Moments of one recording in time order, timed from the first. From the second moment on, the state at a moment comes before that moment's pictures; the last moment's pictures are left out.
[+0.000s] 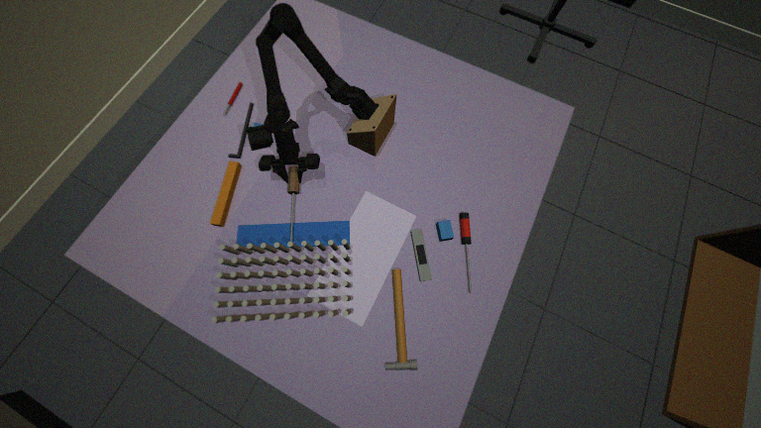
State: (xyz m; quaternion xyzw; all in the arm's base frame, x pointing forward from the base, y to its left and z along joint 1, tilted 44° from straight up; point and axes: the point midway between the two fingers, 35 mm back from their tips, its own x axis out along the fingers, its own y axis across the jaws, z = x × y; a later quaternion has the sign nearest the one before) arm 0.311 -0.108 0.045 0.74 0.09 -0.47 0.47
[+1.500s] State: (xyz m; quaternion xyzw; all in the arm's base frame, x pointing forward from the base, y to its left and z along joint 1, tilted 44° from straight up) arm 0.273 -0.100 0.076 0.74 0.09 -0.47 0.47
